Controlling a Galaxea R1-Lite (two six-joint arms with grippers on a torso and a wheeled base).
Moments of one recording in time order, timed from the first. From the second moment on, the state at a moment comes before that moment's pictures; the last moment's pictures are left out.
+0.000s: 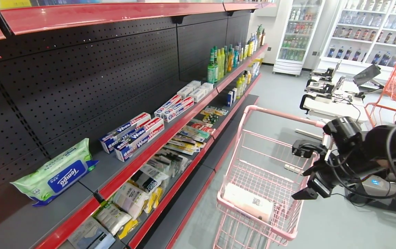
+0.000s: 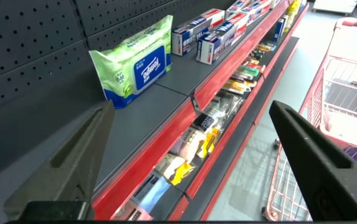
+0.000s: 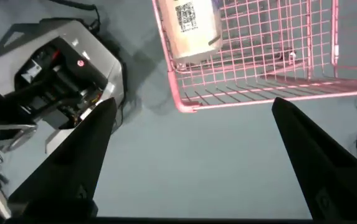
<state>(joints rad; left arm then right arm) 0.00 0.00 0.00 0.00 0.04 0.01 0.06 1.94 -1.04 0.27 0.25 -0.72</state>
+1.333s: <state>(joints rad) 0.00 0.00 0.00 0.00 0.04 0.01 0.33 2.38 -1.35 0.13 0.11 -0.70</state>
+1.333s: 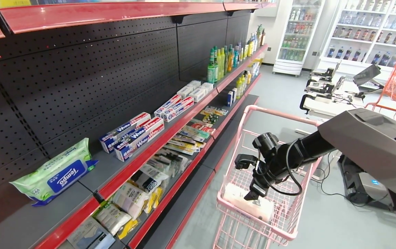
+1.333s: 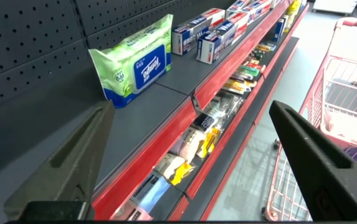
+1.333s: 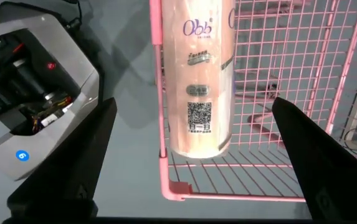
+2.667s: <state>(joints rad) 0.00 0.00 0.00 0.00 0.04 0.01 0.33 2.44 -1.40 0.13 0.10 -0.74</state>
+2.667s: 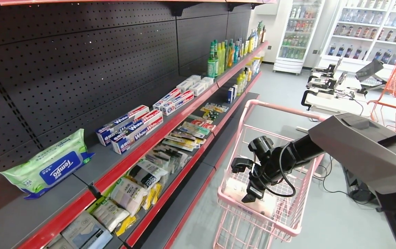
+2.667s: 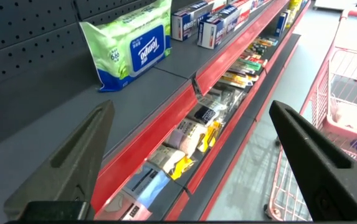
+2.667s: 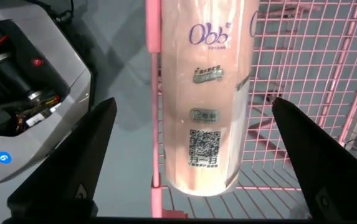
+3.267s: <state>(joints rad) 0.00 0.00 0.00 0.00 0.04 0.01 0.32 2.47 -1.48 0.13 0.12 -0.78</state>
